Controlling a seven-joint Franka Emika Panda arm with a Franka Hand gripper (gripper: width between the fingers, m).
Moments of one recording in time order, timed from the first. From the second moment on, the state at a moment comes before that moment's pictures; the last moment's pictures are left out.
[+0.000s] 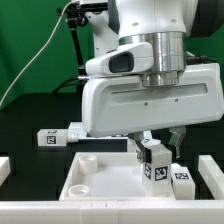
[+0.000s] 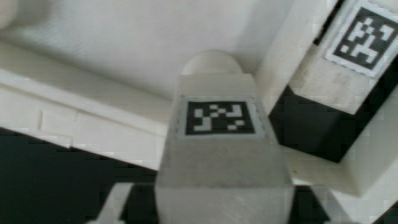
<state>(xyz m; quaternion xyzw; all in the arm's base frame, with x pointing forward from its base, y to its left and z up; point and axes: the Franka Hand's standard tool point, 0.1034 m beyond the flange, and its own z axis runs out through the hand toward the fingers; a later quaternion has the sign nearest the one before) 0.663 0.076 0.083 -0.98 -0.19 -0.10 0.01</state>
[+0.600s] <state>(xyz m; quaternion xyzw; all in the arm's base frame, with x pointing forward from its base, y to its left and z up) 0.664 0.079 0.083 -0.99 0.04 -0.10 0.03</state>
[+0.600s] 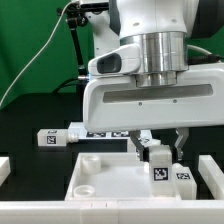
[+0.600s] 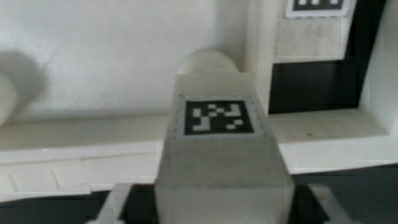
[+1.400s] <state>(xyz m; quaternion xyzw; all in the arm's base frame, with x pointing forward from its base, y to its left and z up) 0.655 0.108 0.082 -0.89 0.45 -0.08 0.08</state>
